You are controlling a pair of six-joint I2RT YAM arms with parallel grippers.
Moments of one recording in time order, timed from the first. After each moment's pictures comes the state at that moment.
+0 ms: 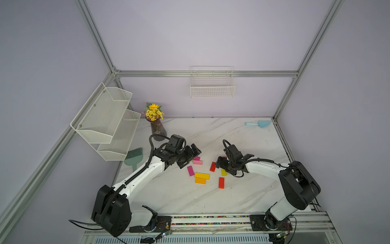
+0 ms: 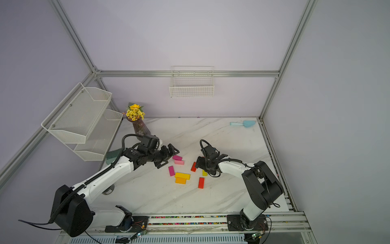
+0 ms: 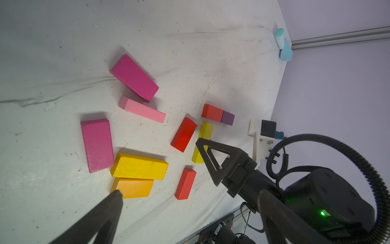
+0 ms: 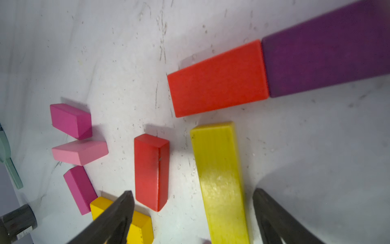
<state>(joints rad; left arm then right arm) -0.48 1.34 1.03 -0.54 0.30 -1.04 0.56 1.63 0.87 -0.29 -0.11 0.93</state>
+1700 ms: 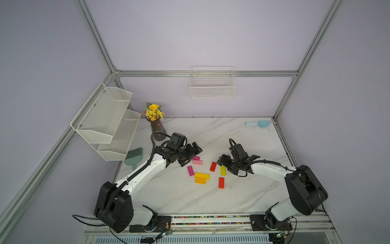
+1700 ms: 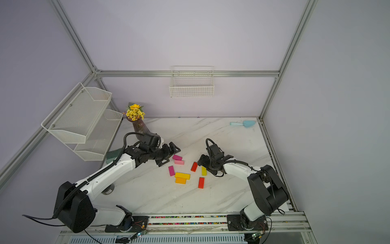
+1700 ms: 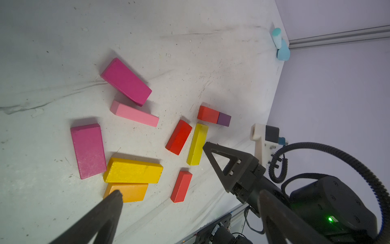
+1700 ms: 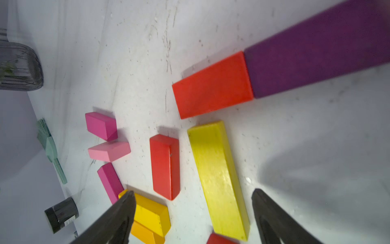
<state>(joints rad) -0.48 1.38 1.07 -0.54 0.31 -1.04 0.51 1.50 0.78 -0.24 -0.19 1.00</state>
